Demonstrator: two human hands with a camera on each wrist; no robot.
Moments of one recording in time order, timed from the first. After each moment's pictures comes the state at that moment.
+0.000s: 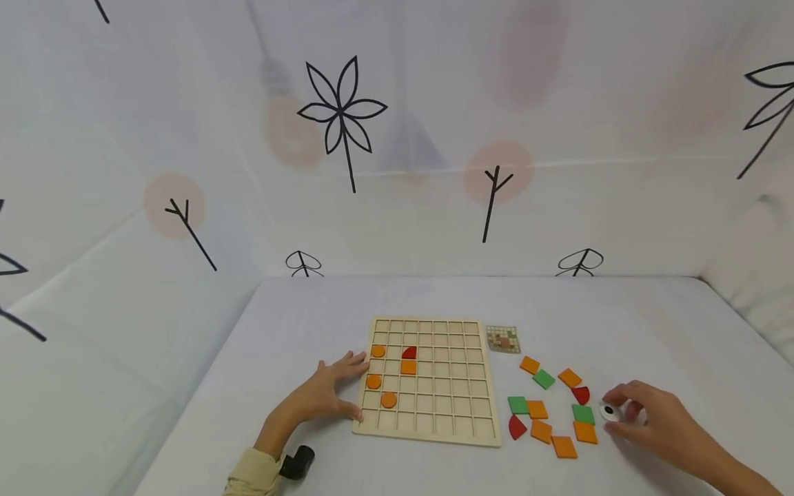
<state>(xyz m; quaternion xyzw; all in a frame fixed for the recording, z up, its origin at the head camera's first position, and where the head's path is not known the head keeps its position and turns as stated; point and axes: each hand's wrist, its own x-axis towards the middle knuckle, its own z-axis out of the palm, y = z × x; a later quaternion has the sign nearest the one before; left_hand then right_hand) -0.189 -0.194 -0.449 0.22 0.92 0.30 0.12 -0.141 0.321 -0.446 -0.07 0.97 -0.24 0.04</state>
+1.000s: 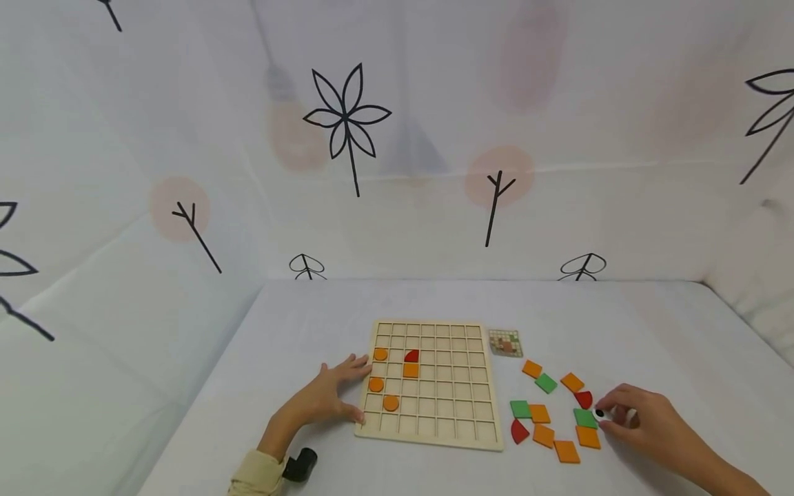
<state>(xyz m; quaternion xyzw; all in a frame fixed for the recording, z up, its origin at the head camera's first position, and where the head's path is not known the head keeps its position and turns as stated) -0.188 -0.194 -0.448 0.22 0.92 0.30 0.12 -0.146 0.312 -0.451 -0.09 0.96 -0.25 0.04</state>
